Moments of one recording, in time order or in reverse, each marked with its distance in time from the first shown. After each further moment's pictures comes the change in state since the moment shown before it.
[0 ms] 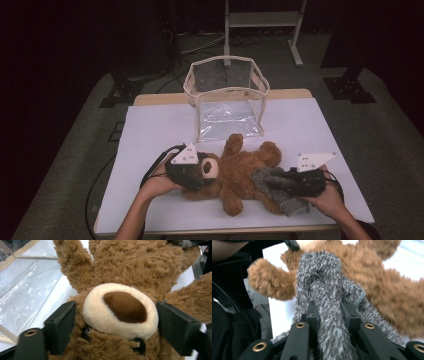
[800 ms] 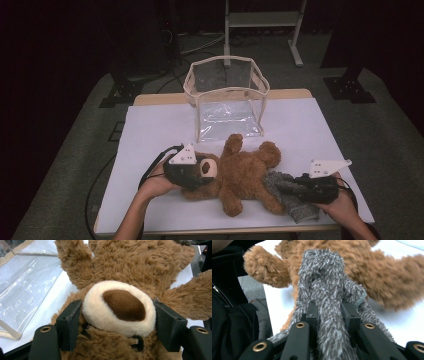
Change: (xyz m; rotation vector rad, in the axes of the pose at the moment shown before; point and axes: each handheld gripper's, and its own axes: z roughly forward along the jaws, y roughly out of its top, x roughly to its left) left arm 0.001 -0.004 -0.004 0.008 -0.008 -0.012; right arm 0.002 -0.026 -0.024 0.019 -0.059 0.048
